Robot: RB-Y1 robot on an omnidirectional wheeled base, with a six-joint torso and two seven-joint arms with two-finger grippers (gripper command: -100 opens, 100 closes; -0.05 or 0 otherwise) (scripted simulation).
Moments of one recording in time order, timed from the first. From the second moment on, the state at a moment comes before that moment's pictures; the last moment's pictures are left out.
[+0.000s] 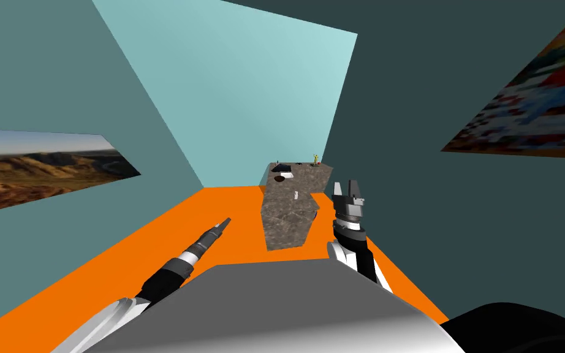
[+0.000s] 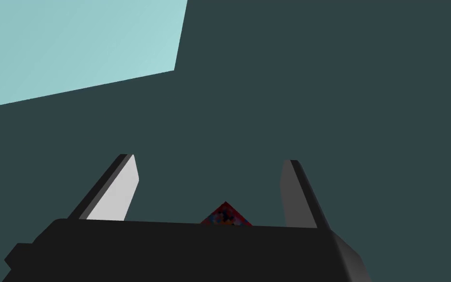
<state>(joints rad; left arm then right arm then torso) 0.78 0.51 0.09 -2.15 -0.74 -0.22 0.32 0.48 0.00 -0.02 -2.34 0.00 -0.63 0.06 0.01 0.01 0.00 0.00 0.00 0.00</state>
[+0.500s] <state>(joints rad) 0.82 0.60 0.09 -2.11 -0.88 -0.15 0.38 0.48 0.00 -0.02 -2.34 0.00 -0.63 0.06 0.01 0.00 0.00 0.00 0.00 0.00</state>
